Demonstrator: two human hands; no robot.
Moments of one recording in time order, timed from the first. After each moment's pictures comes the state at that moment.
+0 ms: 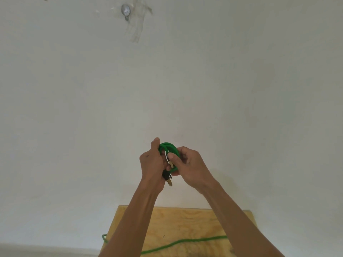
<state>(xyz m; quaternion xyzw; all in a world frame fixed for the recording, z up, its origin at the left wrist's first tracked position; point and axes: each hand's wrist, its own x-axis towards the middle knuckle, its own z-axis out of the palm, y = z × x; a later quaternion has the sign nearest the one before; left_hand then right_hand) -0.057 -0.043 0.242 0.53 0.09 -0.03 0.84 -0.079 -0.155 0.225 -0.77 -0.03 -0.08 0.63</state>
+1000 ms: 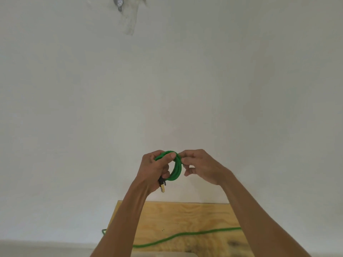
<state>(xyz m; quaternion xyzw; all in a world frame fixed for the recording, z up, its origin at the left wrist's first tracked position) -0.045 -0.025 0.205 0.59 -0.09 -0.14 0.79 -0.074 -0.208 0.216 -0.74 -0.07 0.08 0.66</state>
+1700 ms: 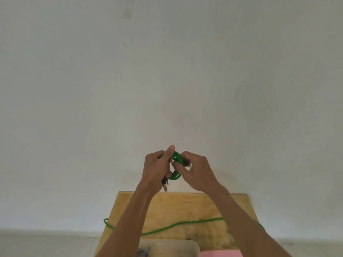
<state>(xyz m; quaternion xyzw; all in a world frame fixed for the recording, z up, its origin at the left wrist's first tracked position) -0.056 -0.037 0.182 0.66 -0.02 -0.09 0.75 -0.093 -0.177 0.167 -0.87 -0.07 -0.18 0.46</state>
